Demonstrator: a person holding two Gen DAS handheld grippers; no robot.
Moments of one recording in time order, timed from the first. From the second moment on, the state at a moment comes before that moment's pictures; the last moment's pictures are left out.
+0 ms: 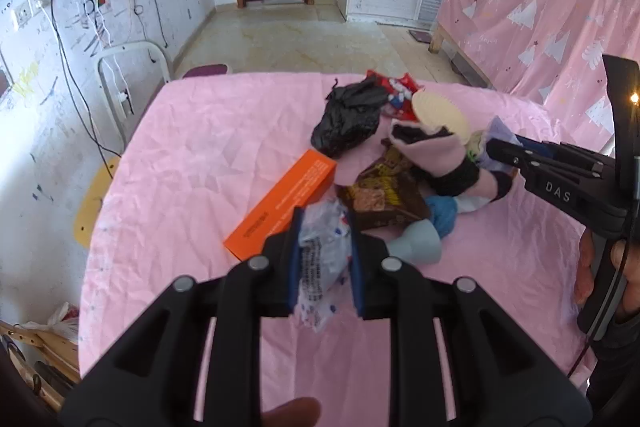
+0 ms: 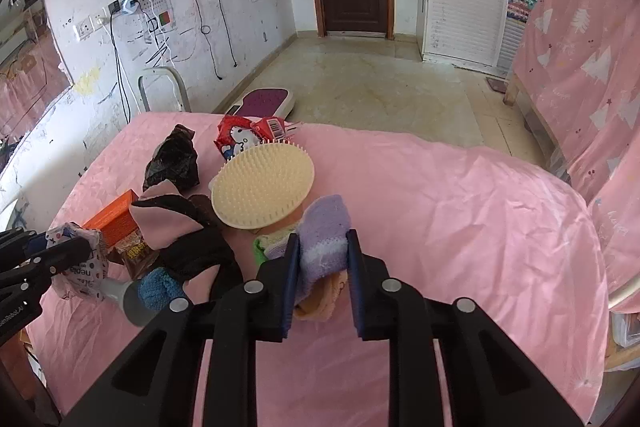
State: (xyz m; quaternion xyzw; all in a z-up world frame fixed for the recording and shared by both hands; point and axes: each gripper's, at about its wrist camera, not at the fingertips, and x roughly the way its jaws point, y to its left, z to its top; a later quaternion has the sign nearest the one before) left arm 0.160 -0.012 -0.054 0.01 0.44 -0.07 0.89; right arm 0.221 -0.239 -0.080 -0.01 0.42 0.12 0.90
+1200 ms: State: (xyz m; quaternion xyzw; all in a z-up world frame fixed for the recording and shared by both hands) left arm 0.099 -0.173 0.030 0.11 0.34 -0.14 0.92; right arm 0.096 -0.409 -0.018 0.08 0.30 0.05 0.95
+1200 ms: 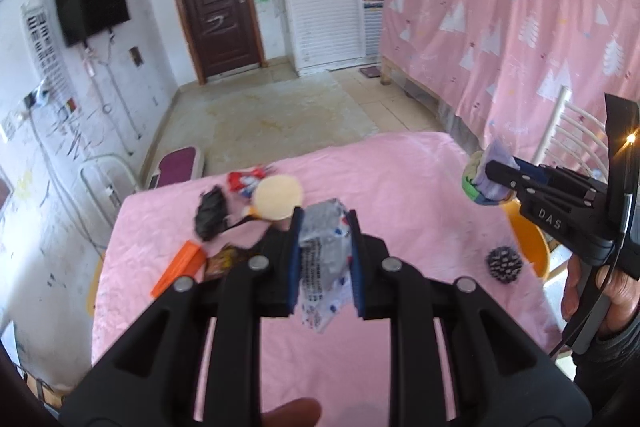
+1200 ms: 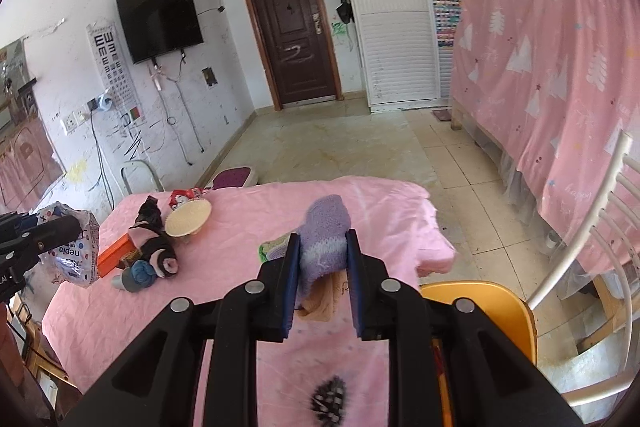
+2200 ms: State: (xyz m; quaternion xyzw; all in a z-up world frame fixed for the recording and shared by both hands) left arm 0.126 -0.382 0.017 0.15 0.36 -0.31 0.87; right arm 0.066 -0.553 -0.093 0.13 0.33 -0.05 0.93
